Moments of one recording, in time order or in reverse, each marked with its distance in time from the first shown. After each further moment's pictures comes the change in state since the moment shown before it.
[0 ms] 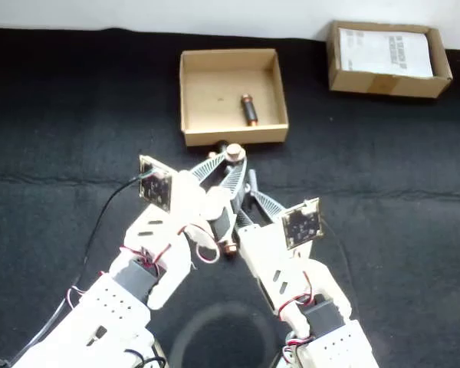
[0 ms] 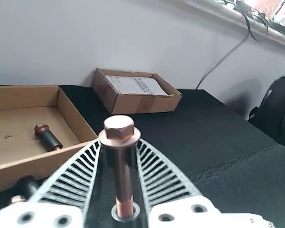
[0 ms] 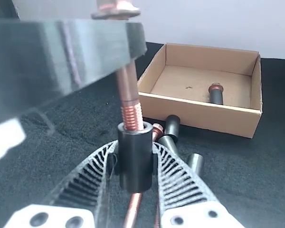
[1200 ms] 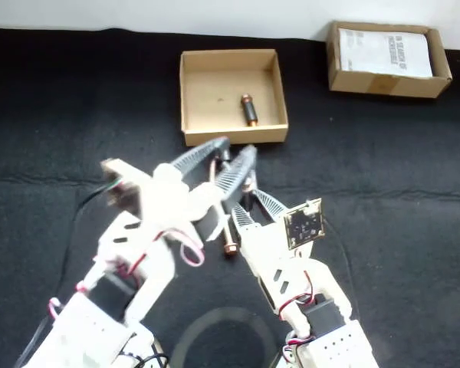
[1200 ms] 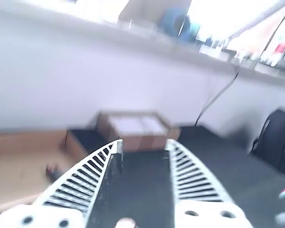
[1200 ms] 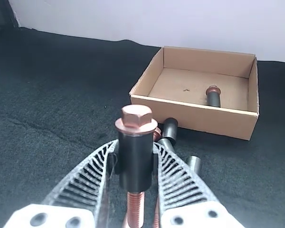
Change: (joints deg) left arm -1.0 -17.1 -7.6 10.3 -0.3; right arm 0.3 0.0 0.0 -0.4 0.0
